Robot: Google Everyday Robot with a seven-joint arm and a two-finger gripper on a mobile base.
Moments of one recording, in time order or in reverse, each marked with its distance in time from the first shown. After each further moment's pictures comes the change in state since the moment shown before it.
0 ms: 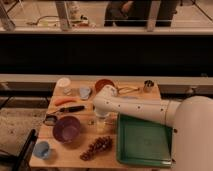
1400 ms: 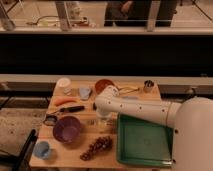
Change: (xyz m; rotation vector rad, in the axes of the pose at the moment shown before) arm 0.010 0.004 0.006 -0.025 0.000 0.025
